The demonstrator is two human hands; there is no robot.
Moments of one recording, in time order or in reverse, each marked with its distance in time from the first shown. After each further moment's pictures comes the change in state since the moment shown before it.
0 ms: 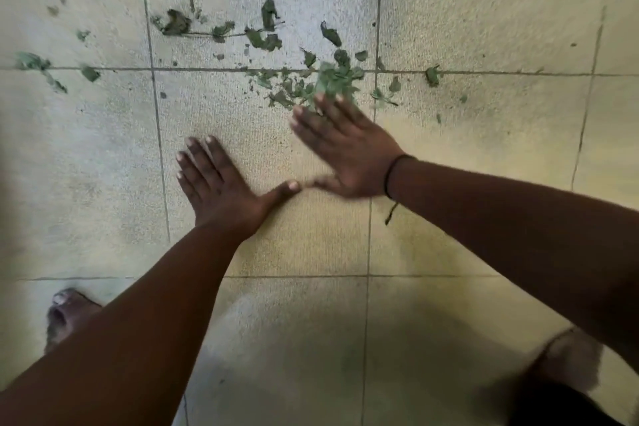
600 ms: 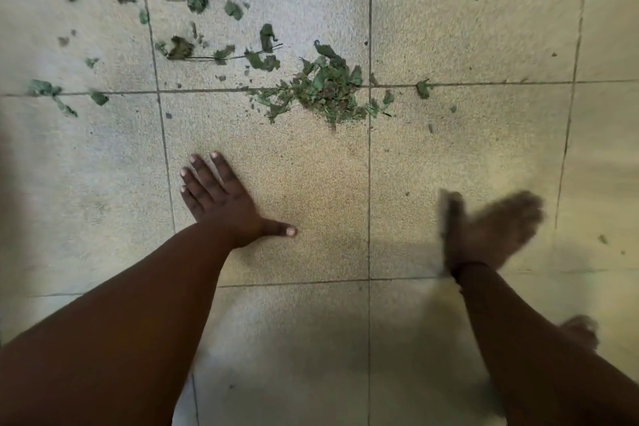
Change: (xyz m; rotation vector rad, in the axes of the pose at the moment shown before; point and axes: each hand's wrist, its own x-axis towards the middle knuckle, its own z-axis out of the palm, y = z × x) left_hand 0.003 0.015 -0.027 0.170 -0.355 -0.090; right_hand -0.184 -0.015 0.054 0.535 -0.006 1.660
